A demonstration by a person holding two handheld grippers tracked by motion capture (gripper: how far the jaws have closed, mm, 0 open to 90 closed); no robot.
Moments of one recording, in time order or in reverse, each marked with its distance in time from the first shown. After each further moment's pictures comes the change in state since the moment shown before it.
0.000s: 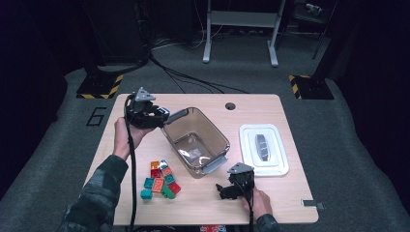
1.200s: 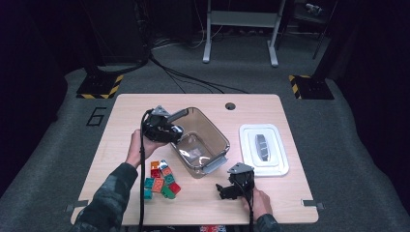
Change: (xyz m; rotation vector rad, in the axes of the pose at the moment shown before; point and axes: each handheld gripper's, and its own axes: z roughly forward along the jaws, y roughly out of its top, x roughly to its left) left arm -0.014 -0.039 0.052 0.116 -0.196 0.008; right arm 0.000 0.000 0.000 0.000 0.000 -0.001
